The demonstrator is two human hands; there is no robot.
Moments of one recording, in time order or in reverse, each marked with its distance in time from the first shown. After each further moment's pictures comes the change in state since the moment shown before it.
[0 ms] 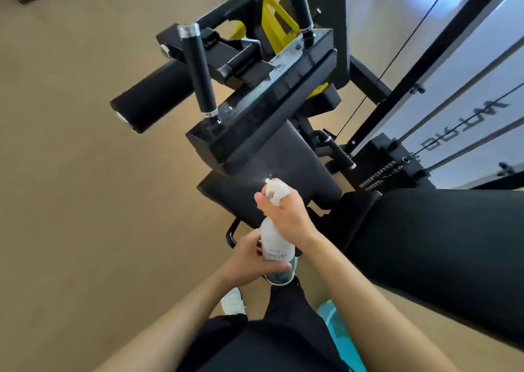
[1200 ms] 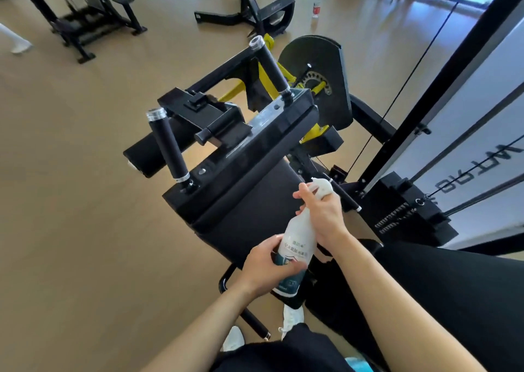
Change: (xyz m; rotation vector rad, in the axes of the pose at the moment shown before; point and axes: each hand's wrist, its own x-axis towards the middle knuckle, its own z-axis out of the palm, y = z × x) left_hand 0.082 0.128 0.029 0.013 0.158 -0.047; right_hand 0.101 -0.009 -0.137 0.407 0.277 0.146
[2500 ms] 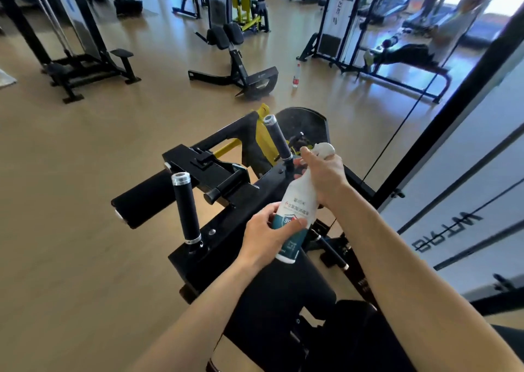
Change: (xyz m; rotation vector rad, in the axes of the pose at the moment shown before) left_hand 0.073 0.122 -0.096 -0.290 0.161 0.272; right_hand 0.057 -0.185 0.068 0.000 0.024 -0.188
